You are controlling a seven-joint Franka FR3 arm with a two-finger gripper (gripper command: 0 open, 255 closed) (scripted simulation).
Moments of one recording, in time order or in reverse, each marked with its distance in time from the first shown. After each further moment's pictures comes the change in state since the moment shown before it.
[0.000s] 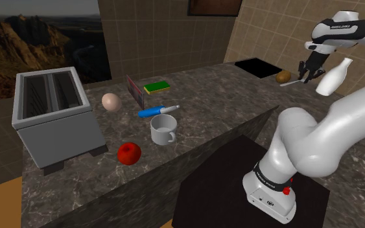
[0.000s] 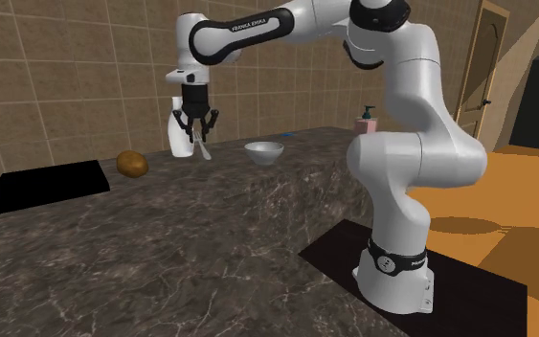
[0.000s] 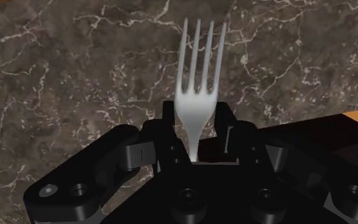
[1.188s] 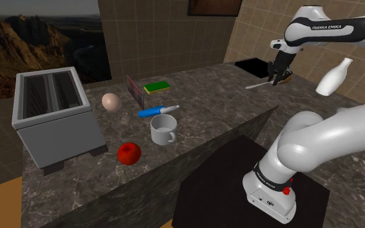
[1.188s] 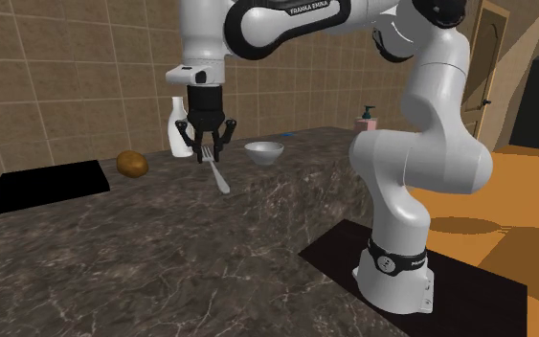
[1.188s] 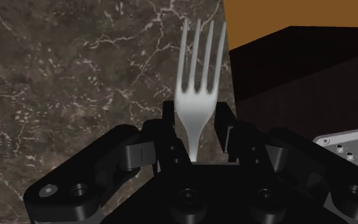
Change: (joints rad) arm -0.473 -0.112 0.750 -0.524 0.012 0.017 0.421
